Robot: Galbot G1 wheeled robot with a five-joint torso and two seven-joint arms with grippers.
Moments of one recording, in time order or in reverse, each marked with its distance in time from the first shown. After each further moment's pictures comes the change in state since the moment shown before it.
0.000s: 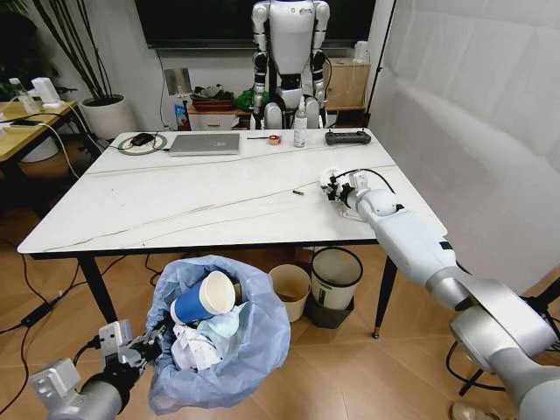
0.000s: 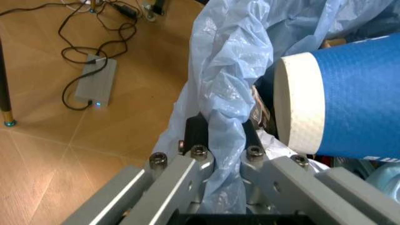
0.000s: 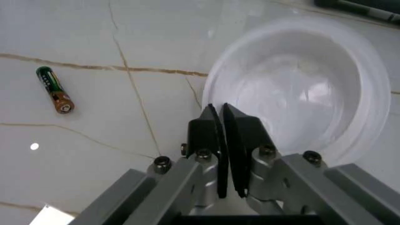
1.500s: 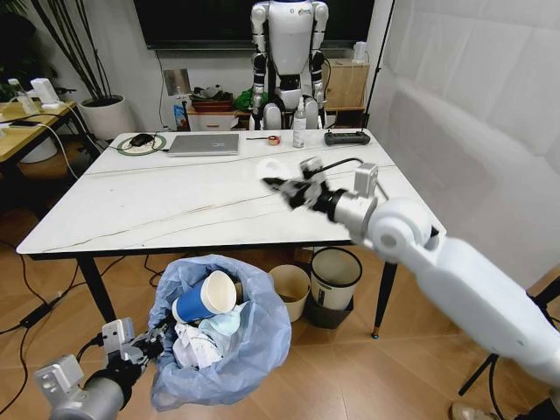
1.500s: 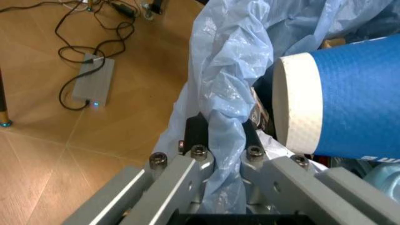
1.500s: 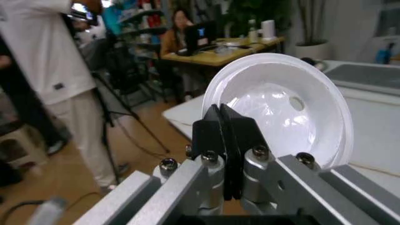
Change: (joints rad) left arm -0.020 0.014 0.004 0.017 -0.016 0.003 -0.003; right arm -0.277 -0.360 -0.060 1.351 0.721 -0.158 0.205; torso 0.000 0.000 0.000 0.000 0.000
